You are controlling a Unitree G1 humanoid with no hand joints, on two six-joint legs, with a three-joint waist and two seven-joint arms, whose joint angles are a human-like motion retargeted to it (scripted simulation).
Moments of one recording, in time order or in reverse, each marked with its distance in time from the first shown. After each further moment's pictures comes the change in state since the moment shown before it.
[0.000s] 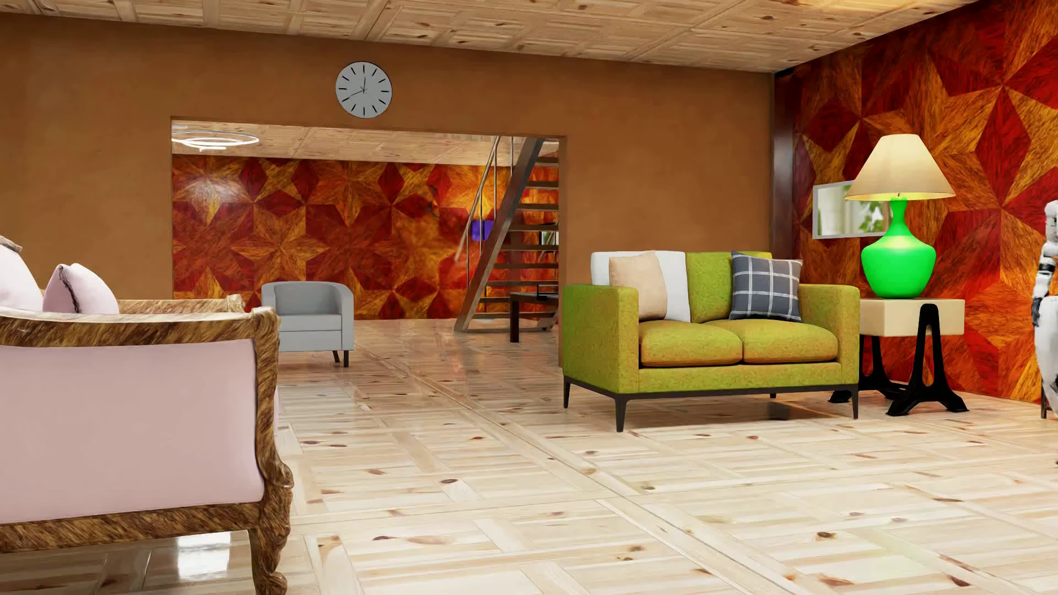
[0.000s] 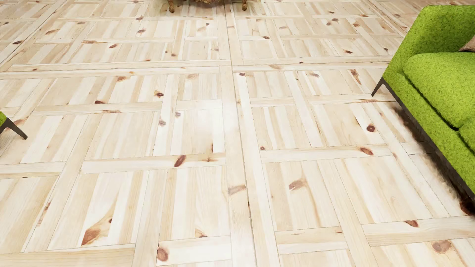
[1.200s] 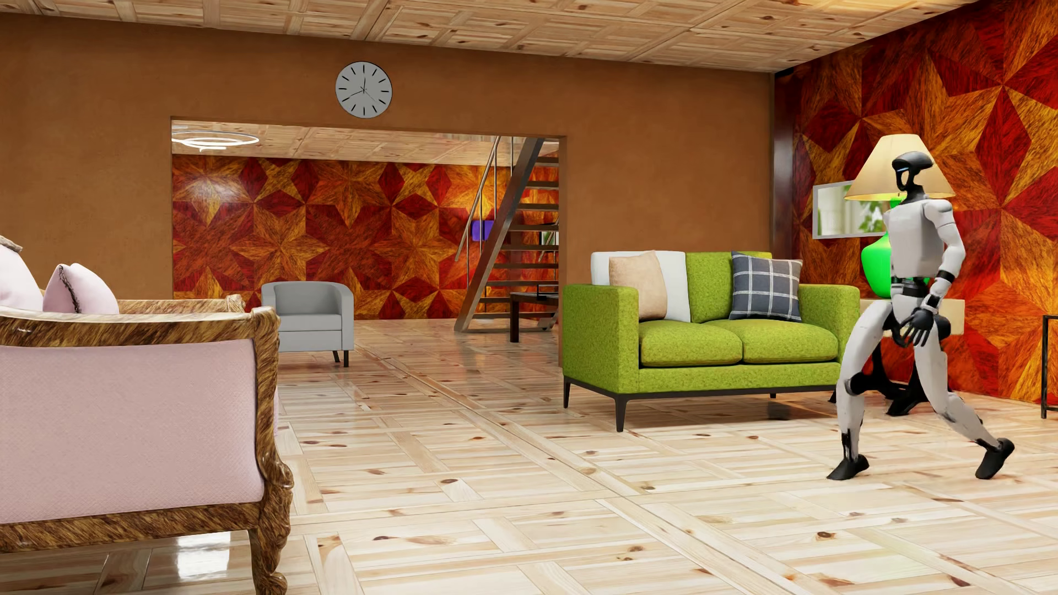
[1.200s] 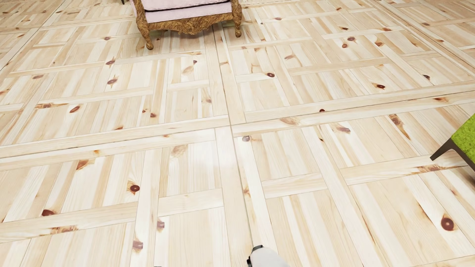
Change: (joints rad) body 0.268 -0.461 -0.248 0.068 -0.012 0.119 0.000 0.000 0.074 0.460 0.179 -0.003 0.156 -0.100 0.399 -0.002 -0.044 0.000 0.000 0.257 0.104 -0.090 0.072 0.000 0.000 0.000 0.000 0.000 0.000
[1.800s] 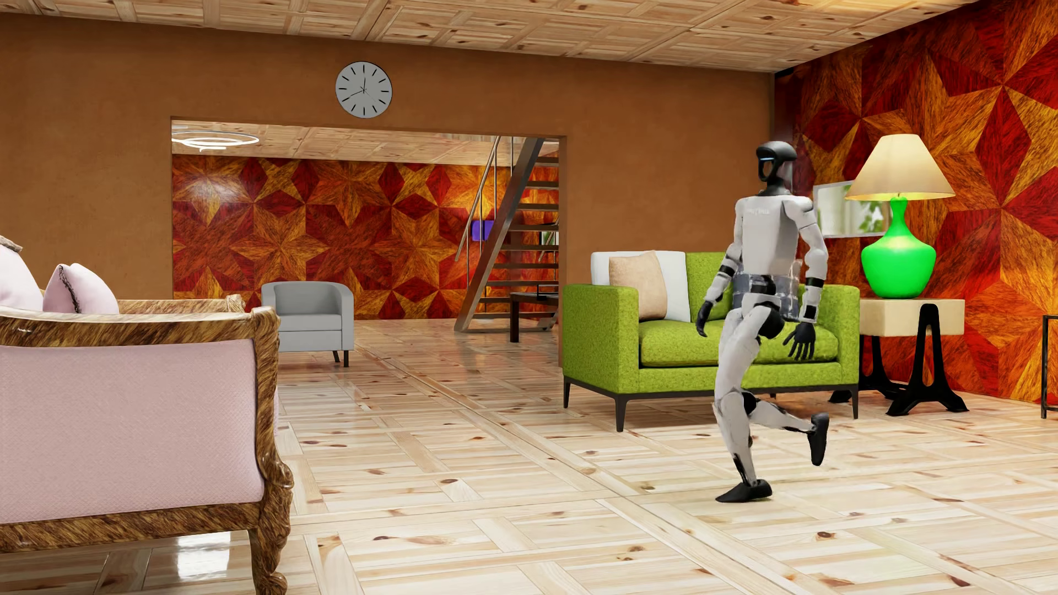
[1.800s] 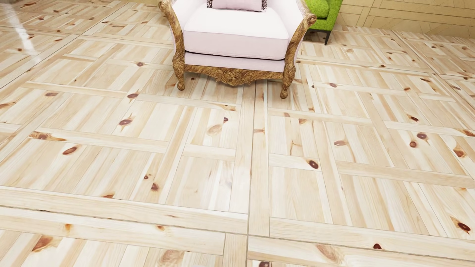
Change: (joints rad) body -0.659 0.626 0.476 -0.111 -0.146 -0.189 0.000 0.000 -0.024 0.079 0.642 0.176 -0.191 0.093 -0.072 0.017 0.004 0.000 0.000 -0.108 -0.225 0.210 -0.137 0.000 0.000 0.000 0.000 0.000 0.000
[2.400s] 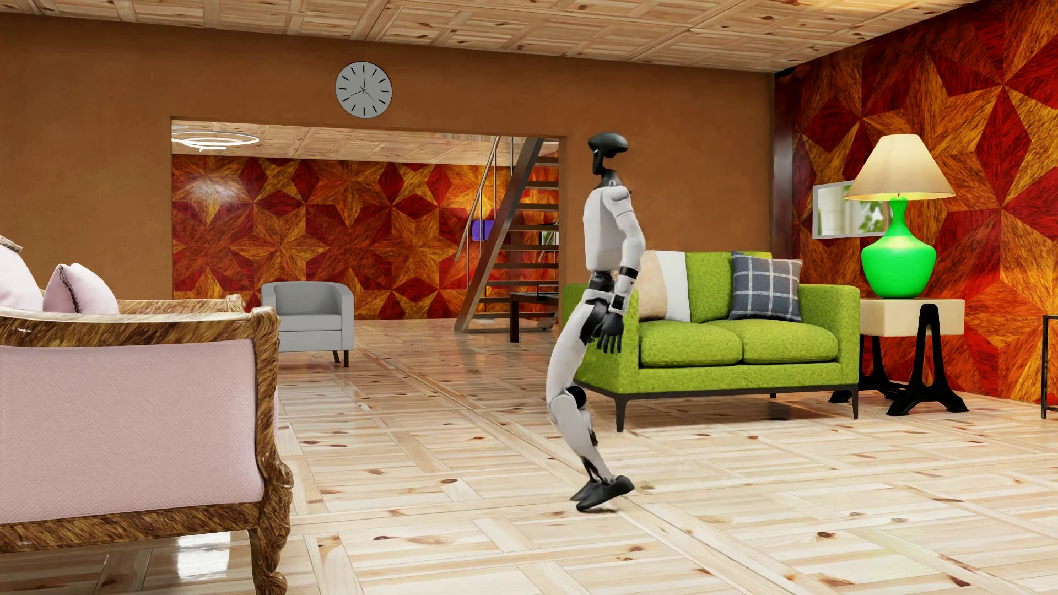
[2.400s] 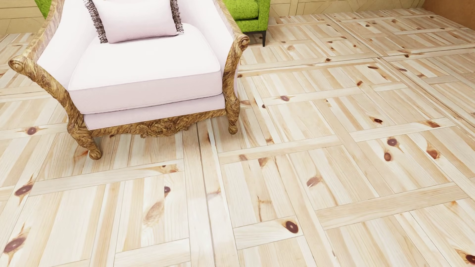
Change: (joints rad) body 0.112 -0.184 -0.144 0.155 0.244 0.076 0.000 0.000 0.043 0.198 -0.709 0.019 0.153 -0.084 -0.161 0.023 -0.038 0.000 0.000 0.121 0.106 -0.107 0.059 0.000 0.000 0.000 0.000 0.000 0.000
